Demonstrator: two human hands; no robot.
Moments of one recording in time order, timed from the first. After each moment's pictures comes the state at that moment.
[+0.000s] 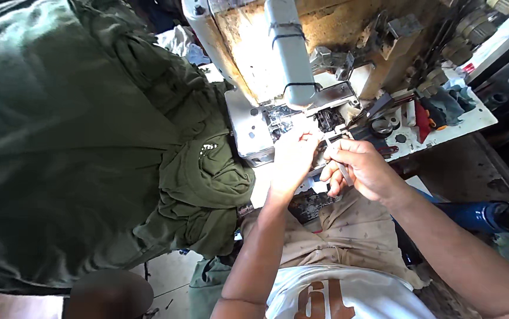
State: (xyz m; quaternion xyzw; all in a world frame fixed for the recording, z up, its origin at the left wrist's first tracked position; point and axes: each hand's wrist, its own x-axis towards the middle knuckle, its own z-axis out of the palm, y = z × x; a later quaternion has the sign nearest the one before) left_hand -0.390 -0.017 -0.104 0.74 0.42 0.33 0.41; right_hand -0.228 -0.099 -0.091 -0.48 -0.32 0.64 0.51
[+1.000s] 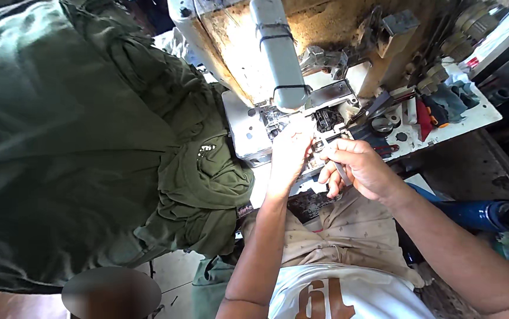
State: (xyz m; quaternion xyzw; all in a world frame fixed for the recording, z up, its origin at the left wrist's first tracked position) left_hand -0.390 -0.012 -0.127 0.64 0.34 0.41 0.55; right_hand -0.223 -0.098 -0.097 -0.45 -0.33 0.66 0.50
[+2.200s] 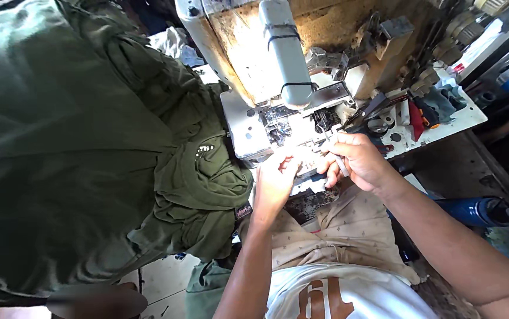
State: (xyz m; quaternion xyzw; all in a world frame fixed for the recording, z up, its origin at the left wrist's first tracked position) left_hand -0.435 -0.027 -0.146 0.74 0.43 0.36 0.37; right_hand -0.227 -0.088 -0.087 -0.49 -0.31 0.62 0.52
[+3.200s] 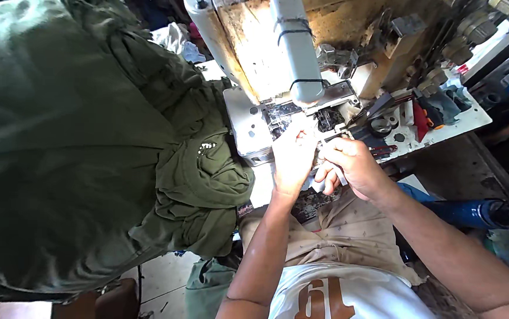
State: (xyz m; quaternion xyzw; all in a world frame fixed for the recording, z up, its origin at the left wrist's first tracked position) left_hand -0.387 -0.019 -0.127 0.74 0.43 0.41 0.32; right_hand -0.246 -0.095 -0.094 -0.51 -0.36 0.58 0.51
